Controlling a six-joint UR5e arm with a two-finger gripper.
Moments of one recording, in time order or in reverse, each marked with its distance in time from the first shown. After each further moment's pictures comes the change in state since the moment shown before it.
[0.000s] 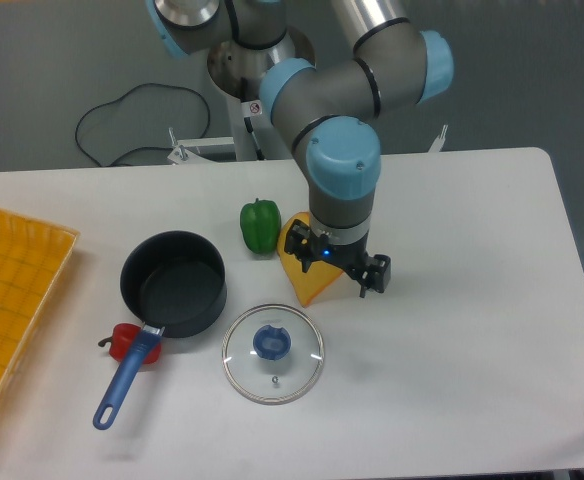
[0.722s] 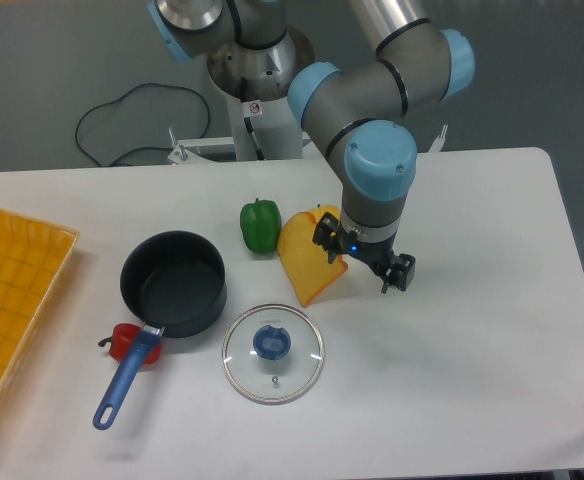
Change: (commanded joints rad) arm 0.058 -0.021 -0.021 0.000 0.005 0.160
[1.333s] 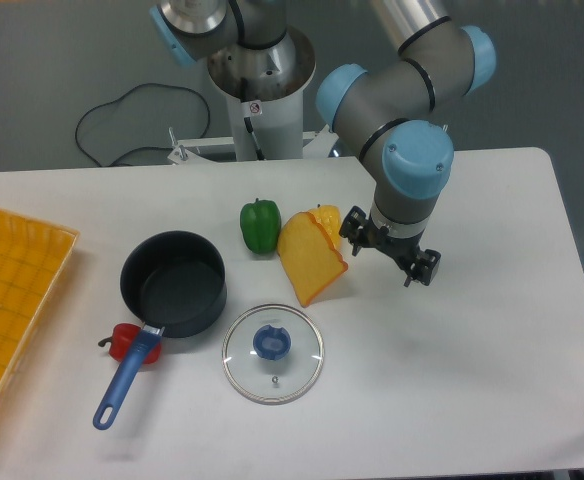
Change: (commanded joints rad) arm 0.041 -0.011 -0.034 -0.003 -0.009 -0.030
